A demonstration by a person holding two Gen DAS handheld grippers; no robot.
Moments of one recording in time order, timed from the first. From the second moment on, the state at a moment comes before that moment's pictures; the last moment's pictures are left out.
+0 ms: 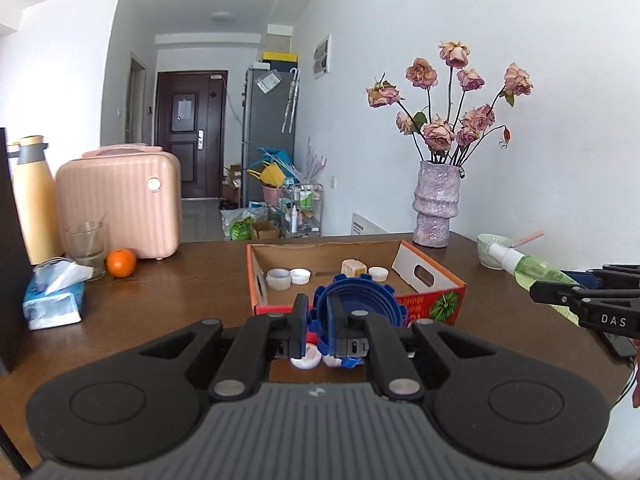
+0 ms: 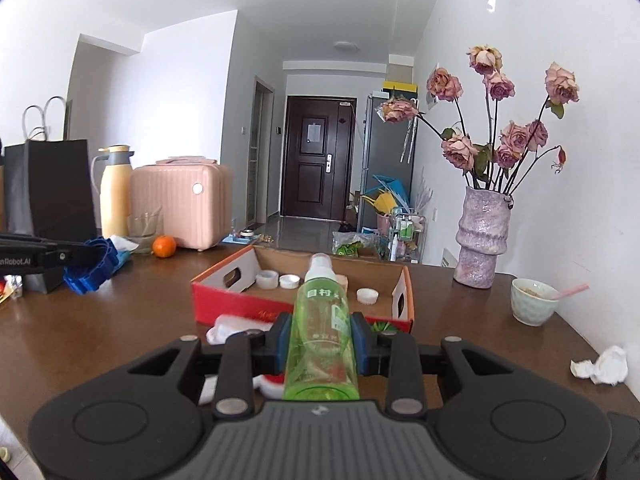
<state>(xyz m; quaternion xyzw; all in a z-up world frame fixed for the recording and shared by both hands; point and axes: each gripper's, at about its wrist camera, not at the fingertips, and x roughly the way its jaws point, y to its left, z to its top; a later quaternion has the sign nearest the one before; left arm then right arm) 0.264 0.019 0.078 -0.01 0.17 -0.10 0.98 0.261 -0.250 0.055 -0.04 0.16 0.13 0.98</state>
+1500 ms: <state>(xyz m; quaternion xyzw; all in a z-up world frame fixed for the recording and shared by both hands) 0.485 0.022 0.118 0.05 0.31 -0.06 0.95 0.531 -0.235 0.102 -0.13 0.33 0.10 0.93</state>
